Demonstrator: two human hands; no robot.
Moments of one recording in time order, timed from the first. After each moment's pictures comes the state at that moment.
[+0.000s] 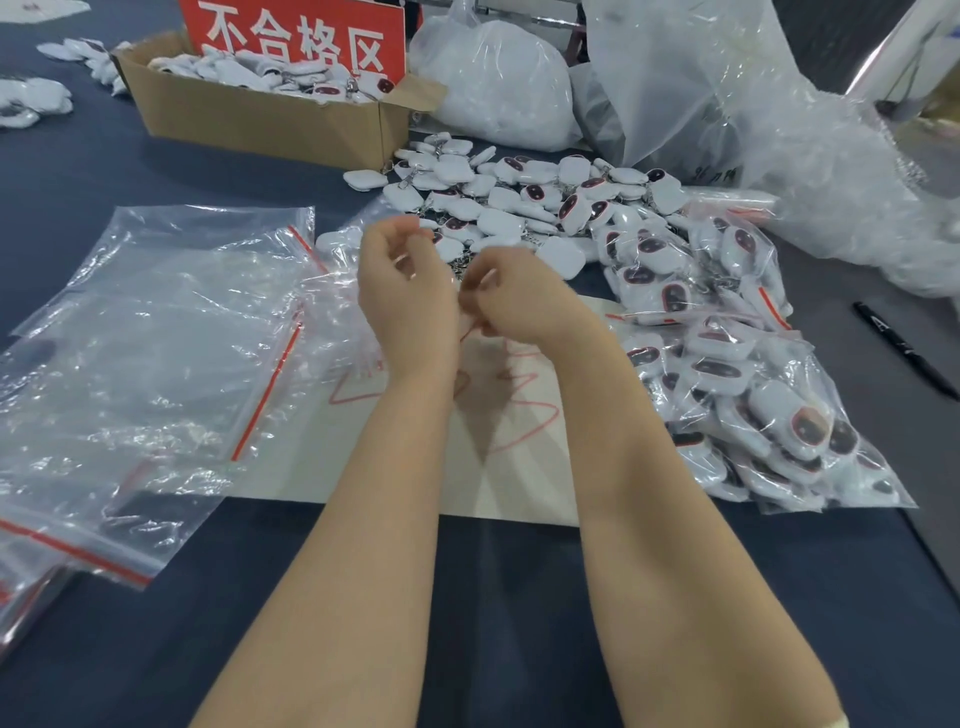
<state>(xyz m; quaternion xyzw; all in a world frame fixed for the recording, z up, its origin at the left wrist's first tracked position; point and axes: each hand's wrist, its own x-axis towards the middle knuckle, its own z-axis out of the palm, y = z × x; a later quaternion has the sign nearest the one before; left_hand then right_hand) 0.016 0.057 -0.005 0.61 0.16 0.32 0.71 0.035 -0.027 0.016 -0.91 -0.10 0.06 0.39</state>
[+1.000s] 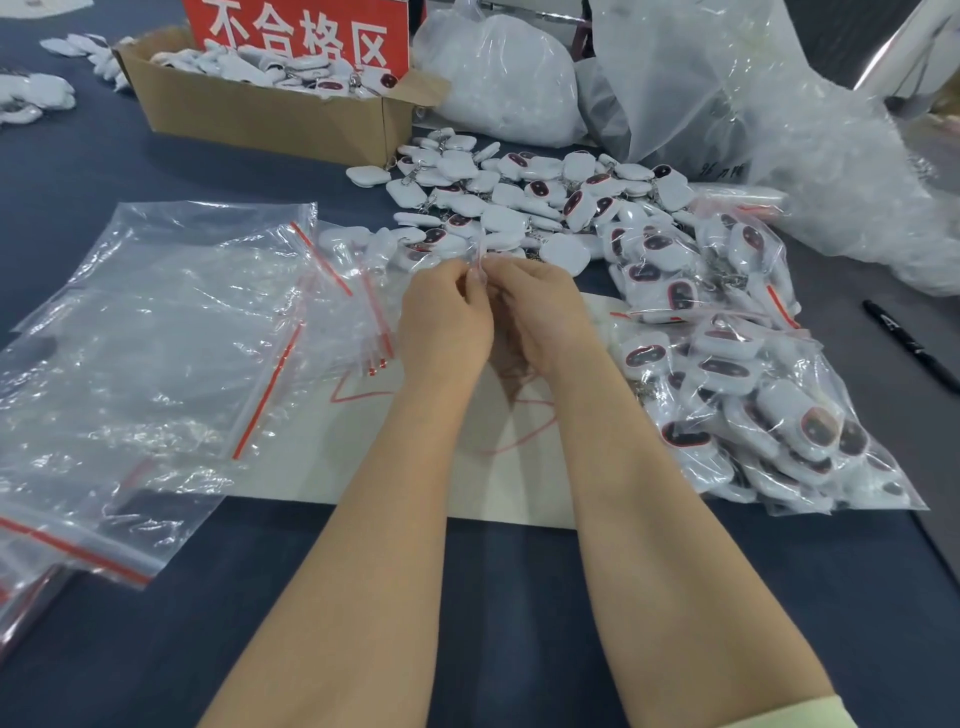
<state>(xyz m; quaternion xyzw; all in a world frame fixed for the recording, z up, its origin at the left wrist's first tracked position) 0.020 0.052 -0.028 0.84 0.09 0.22 0.48 0.058 -0.028 -0.032 -0.69 0.03 0.01 0.73</state>
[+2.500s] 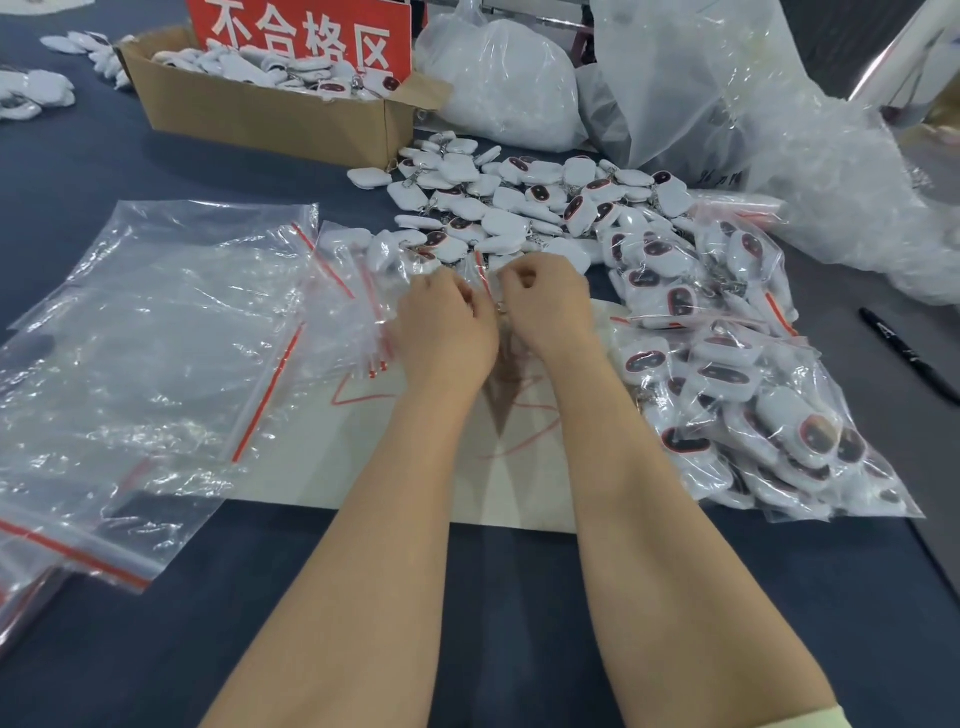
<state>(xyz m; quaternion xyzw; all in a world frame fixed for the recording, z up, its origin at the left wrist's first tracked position) 0.026 0.053 -0.035 0.88 0.13 0.18 0.41 0.050 -0.037 -0.014 -0.92 -0.01 -0.10 0.38</state>
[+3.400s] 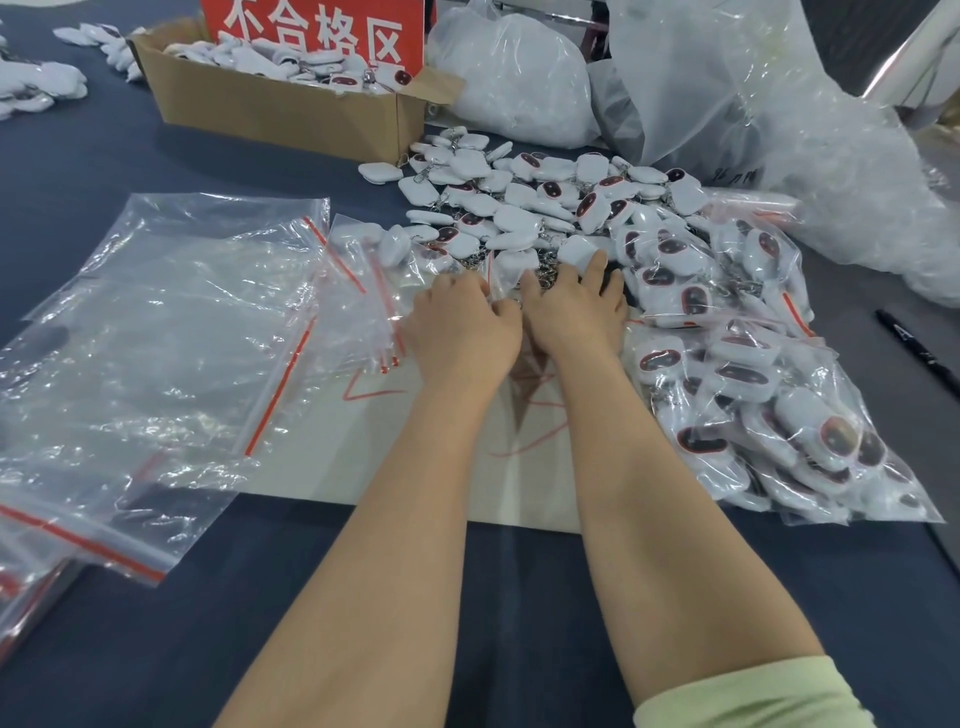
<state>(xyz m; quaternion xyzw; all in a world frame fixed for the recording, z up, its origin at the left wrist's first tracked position) 0.026 0.050 -0.035 0.92 0.11 0.13 0.36 0.071 -0.049 -0.040 -0.98 0.10 -0.03 0.17</state>
